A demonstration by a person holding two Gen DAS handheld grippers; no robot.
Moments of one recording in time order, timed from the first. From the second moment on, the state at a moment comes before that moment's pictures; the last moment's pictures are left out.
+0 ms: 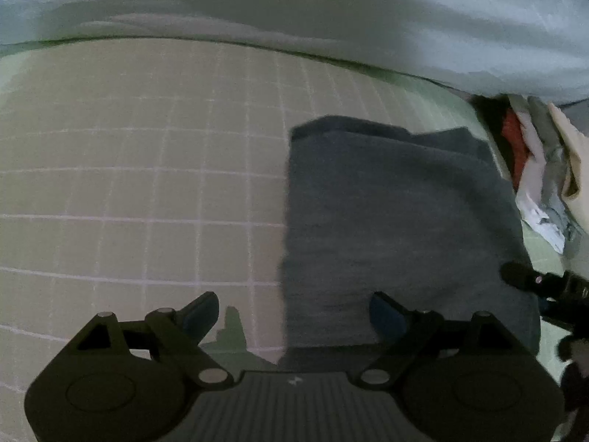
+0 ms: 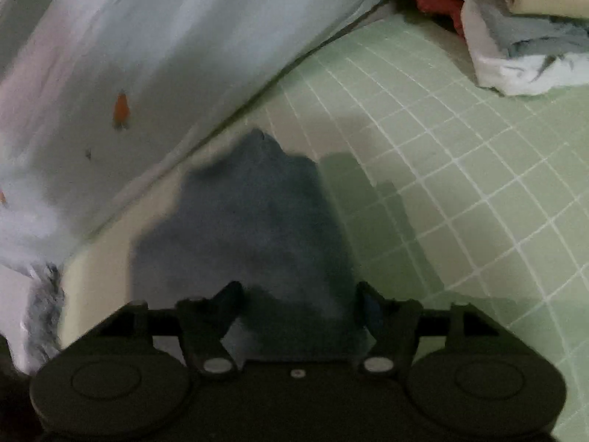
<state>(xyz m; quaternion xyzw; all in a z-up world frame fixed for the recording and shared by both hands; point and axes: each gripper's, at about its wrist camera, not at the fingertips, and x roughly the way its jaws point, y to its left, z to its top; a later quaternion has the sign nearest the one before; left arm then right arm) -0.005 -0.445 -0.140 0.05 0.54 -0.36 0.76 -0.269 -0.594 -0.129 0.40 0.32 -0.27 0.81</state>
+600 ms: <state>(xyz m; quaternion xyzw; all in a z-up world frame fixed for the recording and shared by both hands) -0.005 -0.459 -0.147 -0.02 0.56 -0.43 0.71 -0.257 -0.578 -0.165 0.50 0.27 -0.24 0.79</state>
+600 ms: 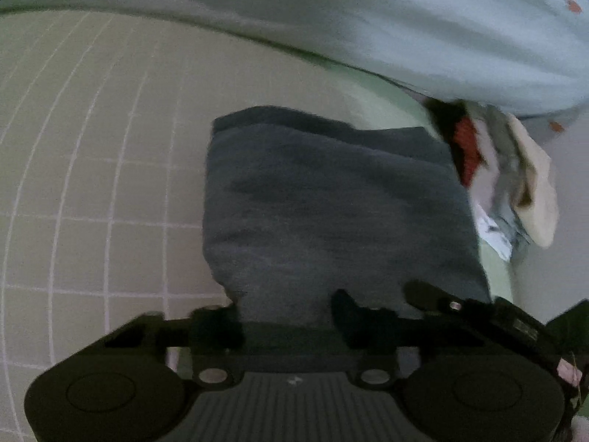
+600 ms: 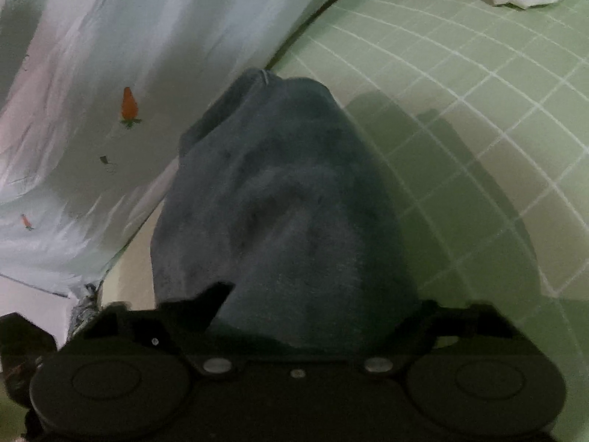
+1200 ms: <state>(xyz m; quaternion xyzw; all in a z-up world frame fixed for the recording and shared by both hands) -0.078 -0.529 -0.037 0.01 0.46 -0.62 0.64 -0.383 -0.542 -0.067 0.52 0.10 -0.37 0.76</state>
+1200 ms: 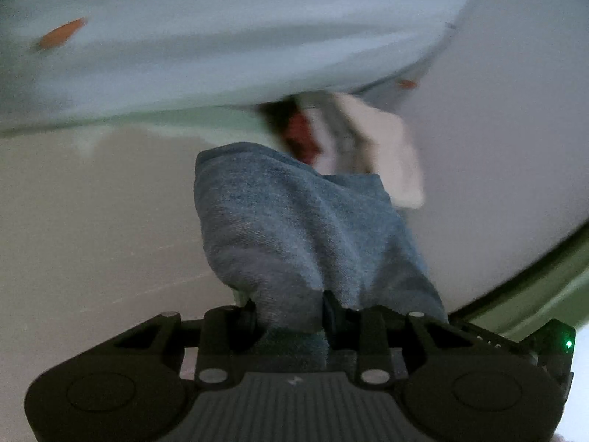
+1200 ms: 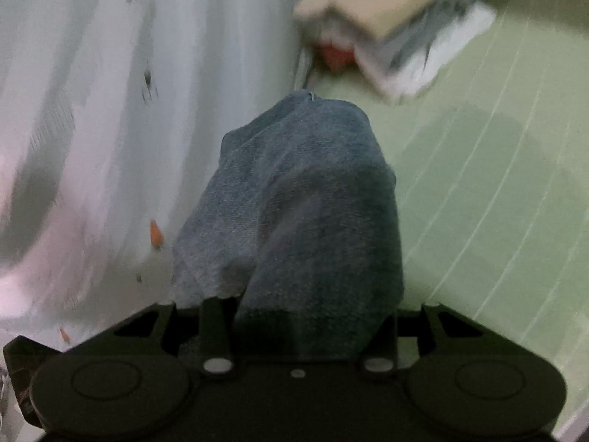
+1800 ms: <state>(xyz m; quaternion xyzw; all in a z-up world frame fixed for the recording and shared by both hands) -0.156 -0.761 0.073 -0.06 0.36 -0.69 0.62 -0.496 -0.739 0.069 0.39 0.01 -0.39 0.84</state>
